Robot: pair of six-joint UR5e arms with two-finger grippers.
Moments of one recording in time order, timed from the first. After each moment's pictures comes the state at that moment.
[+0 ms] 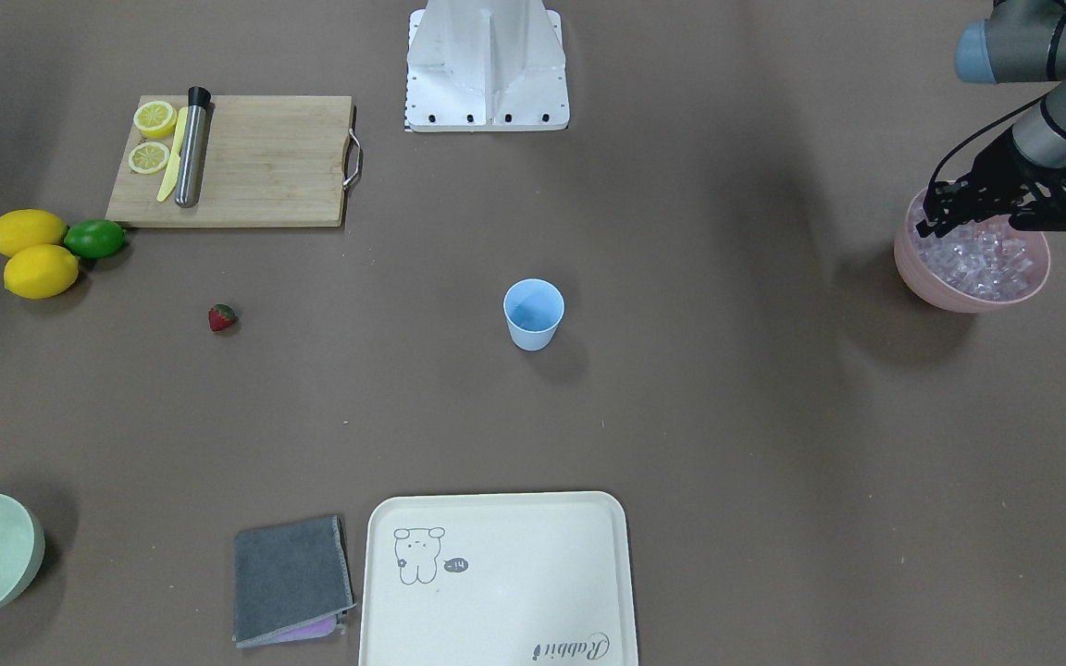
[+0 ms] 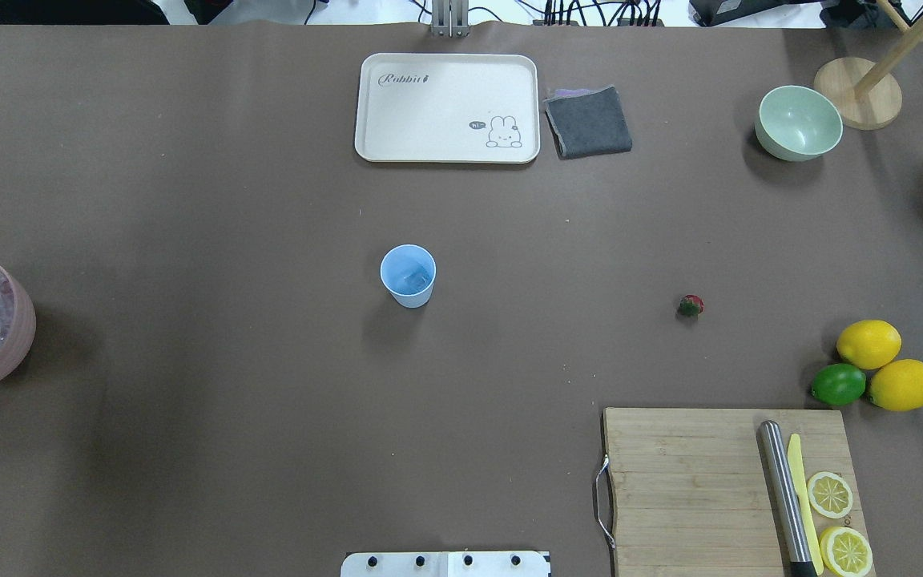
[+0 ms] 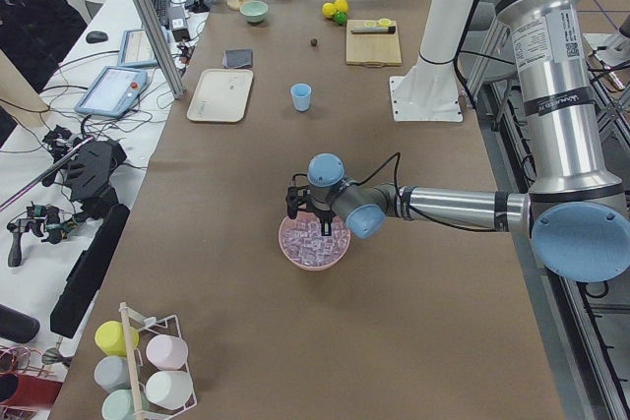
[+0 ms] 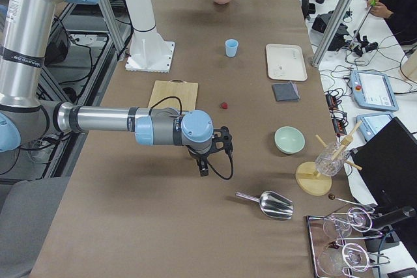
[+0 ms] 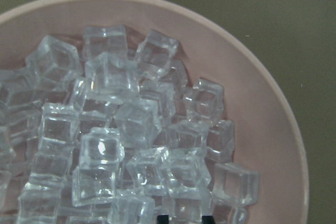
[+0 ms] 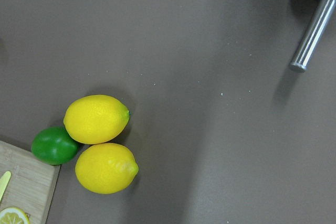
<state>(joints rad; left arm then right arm) -0.99 -1.32 -1.77 -2.25 -2.30 -0.88 1.55 -1.88 1.89 -1.54 2.52 -0.21</state>
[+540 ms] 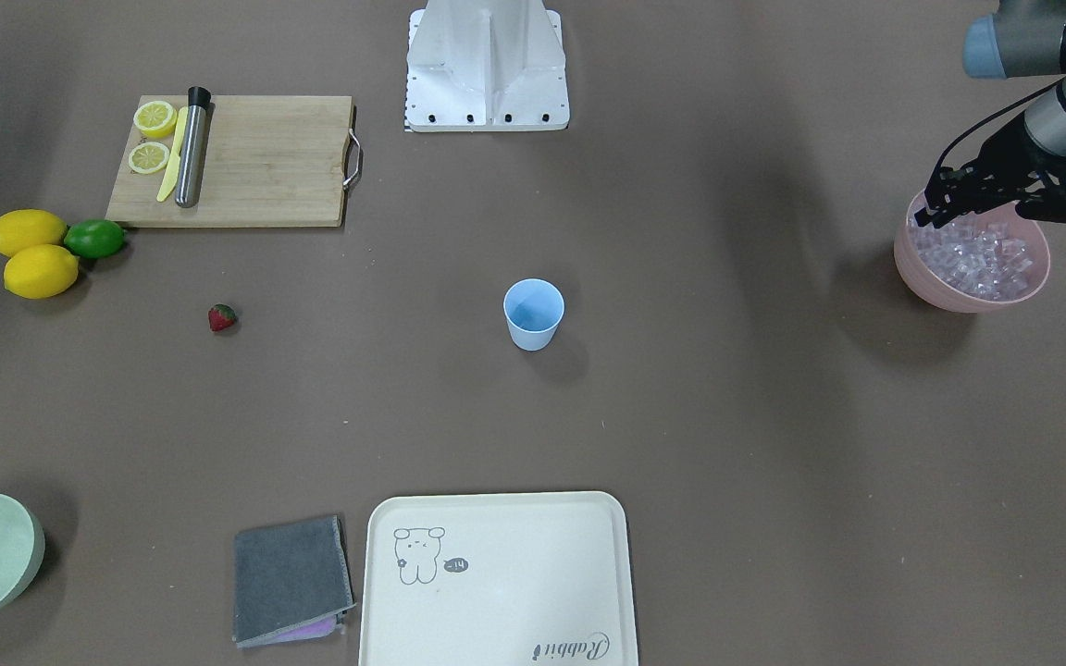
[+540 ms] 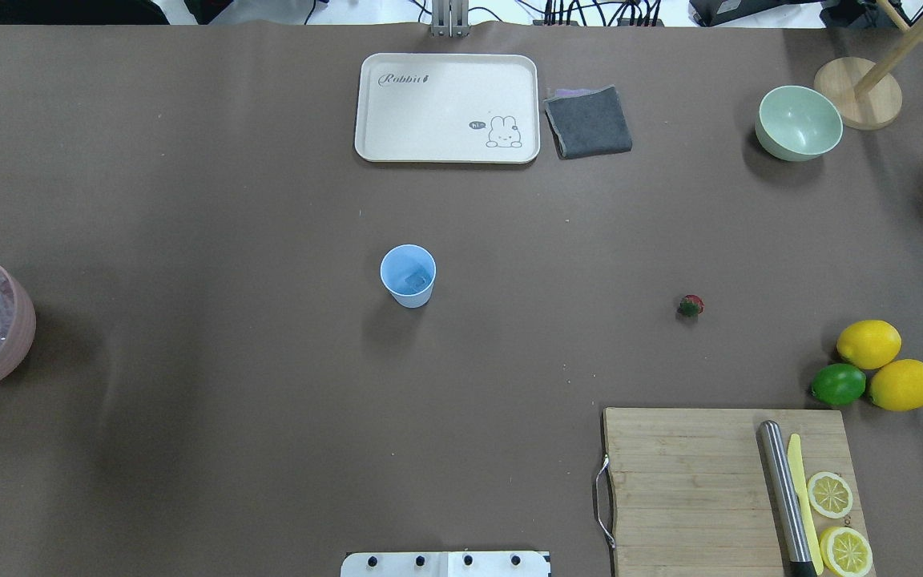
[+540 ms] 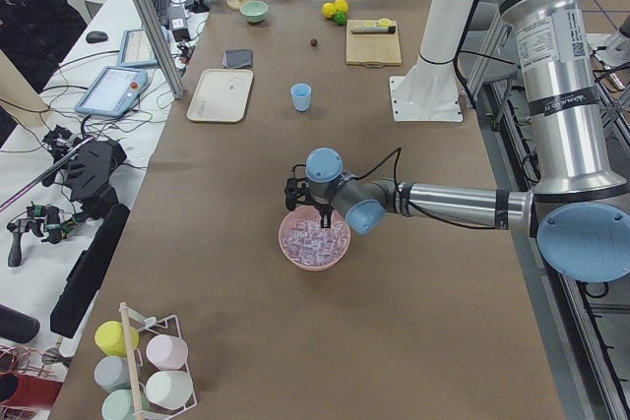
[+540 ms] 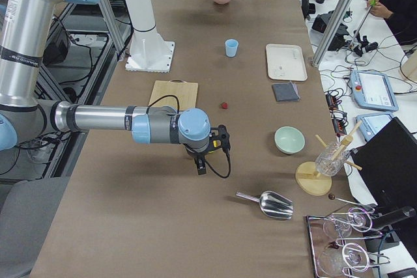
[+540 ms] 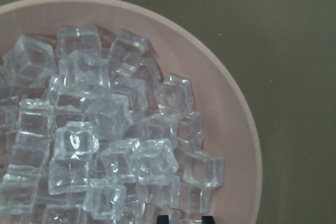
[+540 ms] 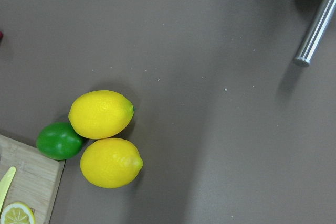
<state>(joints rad) -1.04 -1.32 -1.80 -2.24 -2.38 -0.81 1.54 -1.90 1.91 -1.54 2.52 -0.21</state>
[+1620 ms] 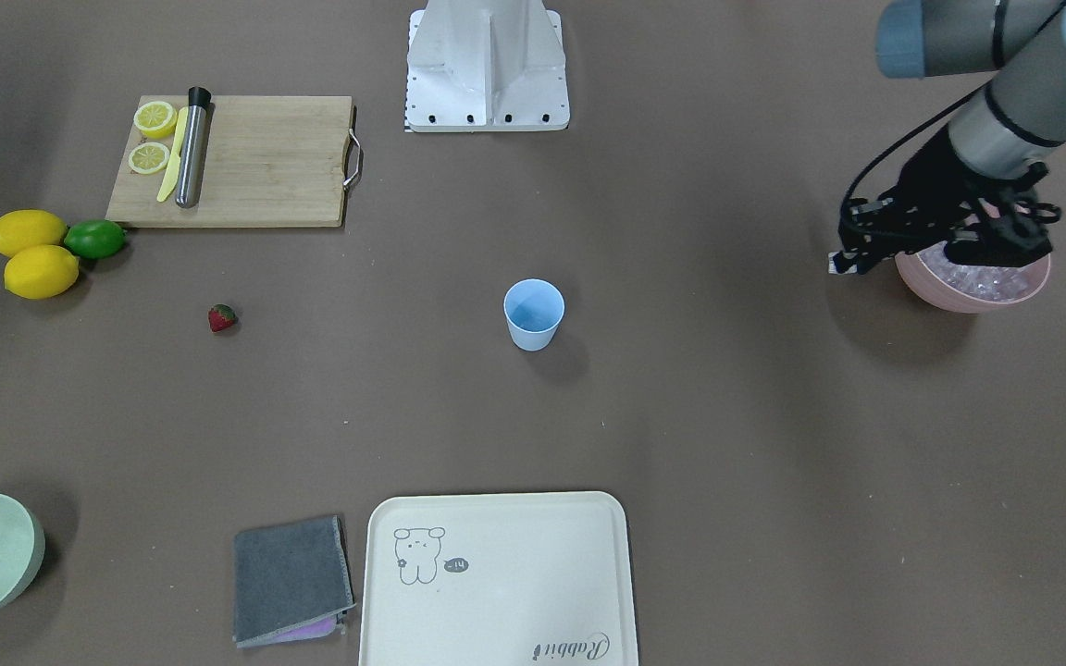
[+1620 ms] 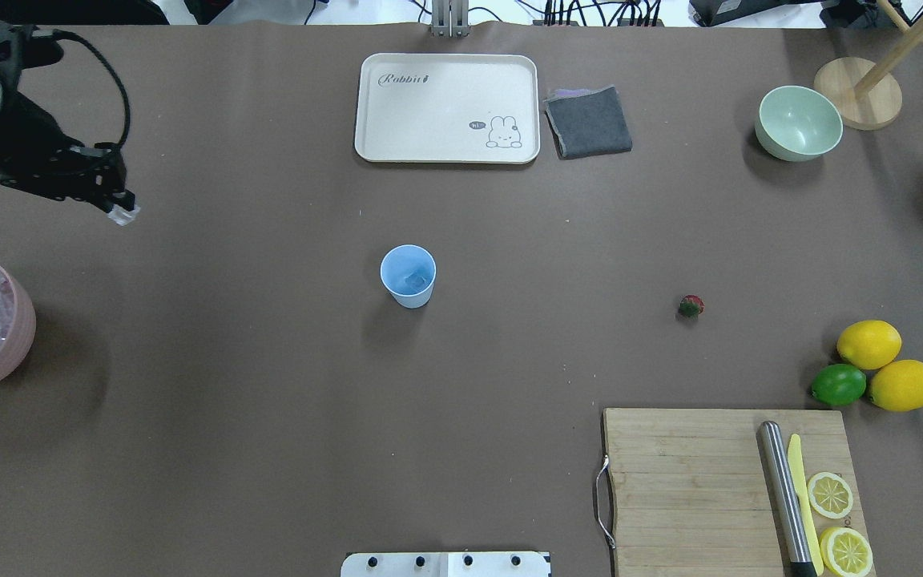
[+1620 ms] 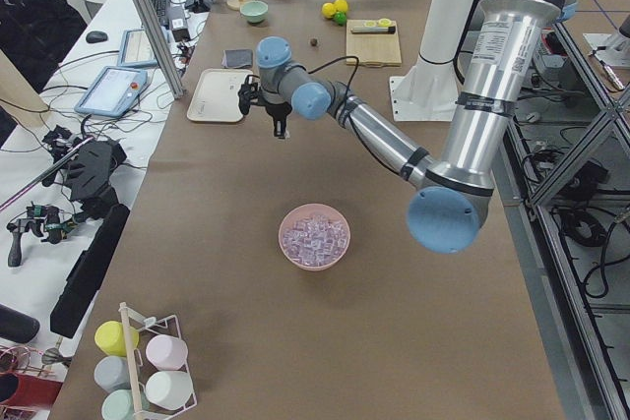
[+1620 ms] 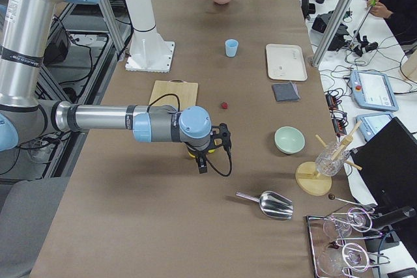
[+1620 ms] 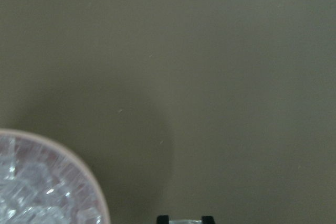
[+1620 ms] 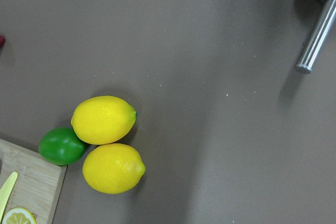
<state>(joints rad) -0.99 -1.92 -1.92 -1.59 -2.28 -0.95 1.54 -1.88 1.92 -1.54 2.52 -0.19</state>
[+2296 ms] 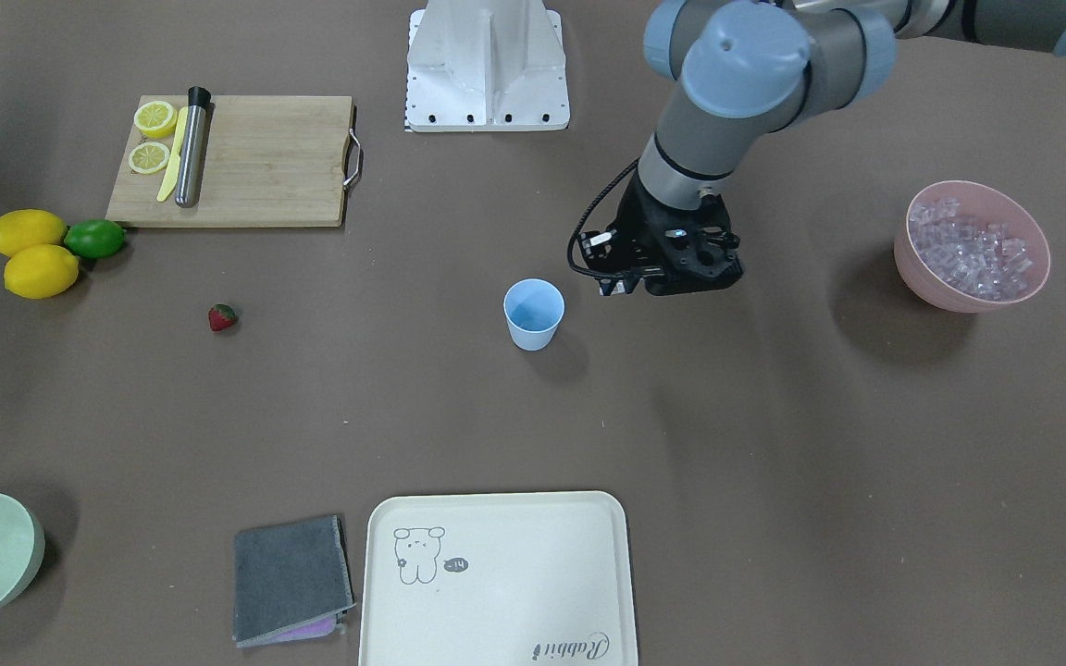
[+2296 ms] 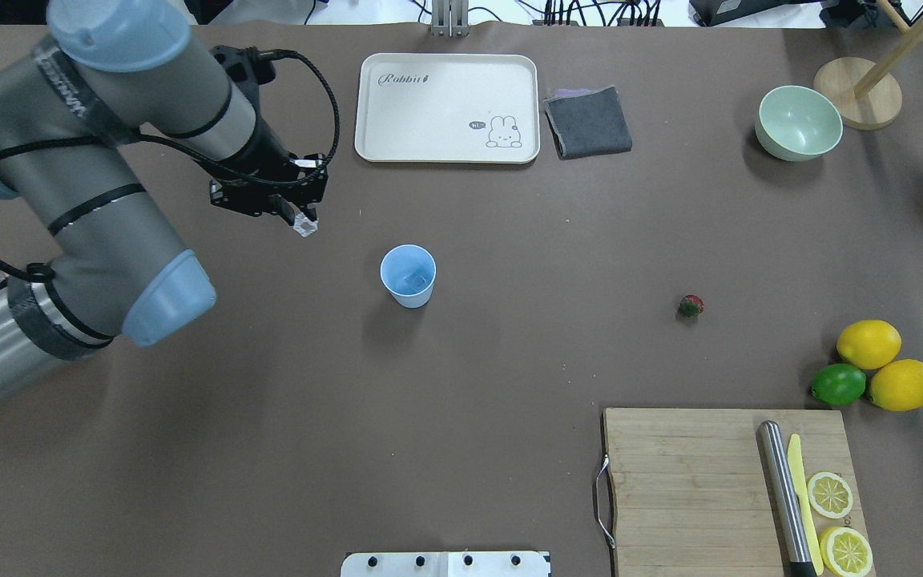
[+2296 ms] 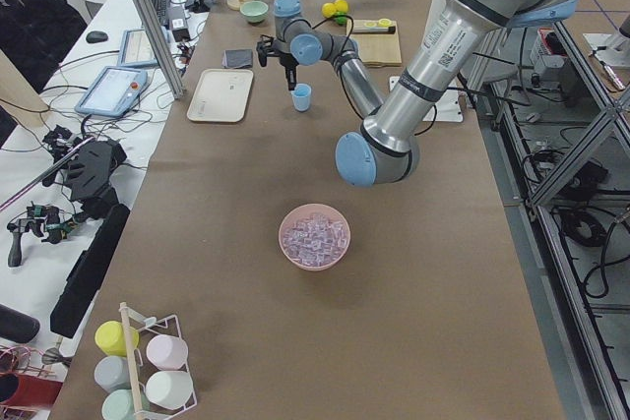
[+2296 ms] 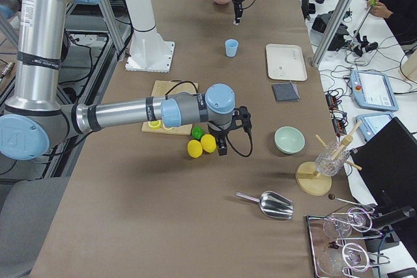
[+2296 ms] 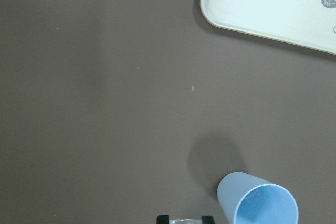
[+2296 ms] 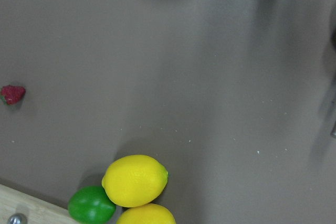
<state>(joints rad) -0.73 -2.28 -1.72 -1.55 -2.08 -1.28 1.43 -1.73 1.92 -1.54 2.48 0.03</state>
